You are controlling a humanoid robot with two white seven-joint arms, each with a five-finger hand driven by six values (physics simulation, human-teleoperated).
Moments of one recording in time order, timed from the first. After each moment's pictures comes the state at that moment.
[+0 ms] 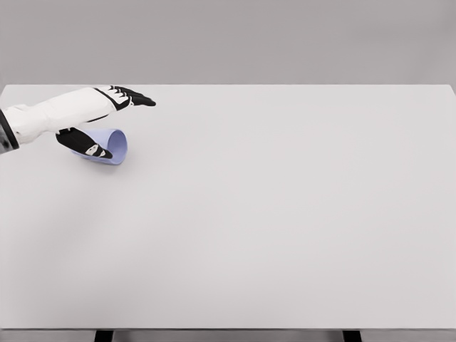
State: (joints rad) left arm -0.52 0.81 -0.39 -1.60 -0.13 -0.41 -0.61; right arm 0.00 0.00 -0.07 -0.01 0.07 -0.06 0.08
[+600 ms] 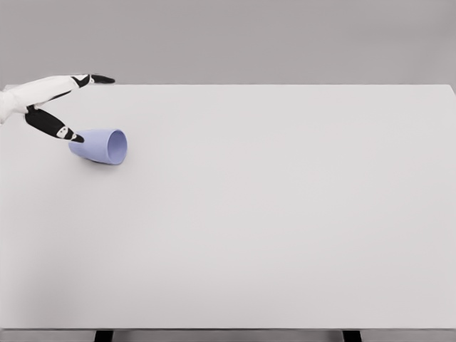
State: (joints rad) left arm -0.64 0.86 -0.48 -1.37 0.02 -0.31 -0.61; right arm 0.00 0.00 -0.08 -0.01 0.07 -0.06 0.08
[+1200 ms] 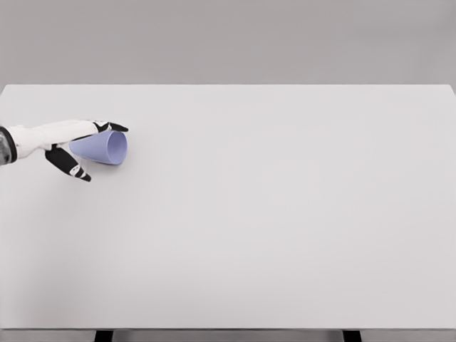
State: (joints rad) left arm -0.61 0.88 -0.63 -1.40 -0.06 -0.23 -0.60; right arm 0.00 0.00 -0.08 -0.01 0.07 -0.06 0.08
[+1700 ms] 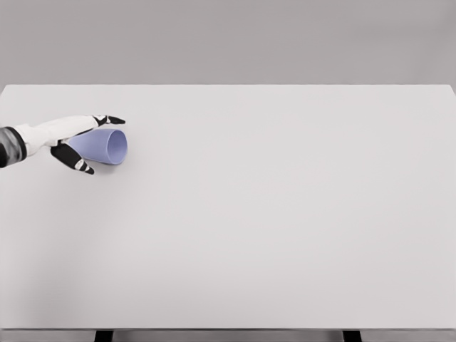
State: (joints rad) left arm -0.61 0.83 -0.65 -1.35 -0.12 -0.15 -0.52; right arm 0.00 0.00 -0.08 -0.01 0.07 -0.06 0.08
